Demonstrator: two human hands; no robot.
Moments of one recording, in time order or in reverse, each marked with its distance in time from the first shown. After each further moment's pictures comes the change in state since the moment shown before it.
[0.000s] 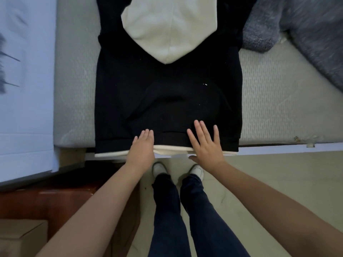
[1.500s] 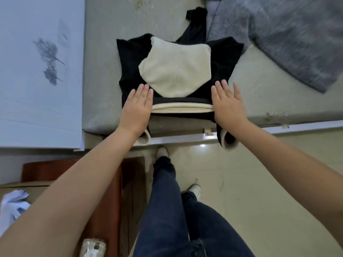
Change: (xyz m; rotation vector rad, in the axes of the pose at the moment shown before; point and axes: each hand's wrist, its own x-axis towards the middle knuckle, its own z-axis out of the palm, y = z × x) left_hand -0.104 -0.009 -0.086 0.362 0.575 0.329; right_hand -0.073 0.027 -0.135 -0.006 0.130 0.199
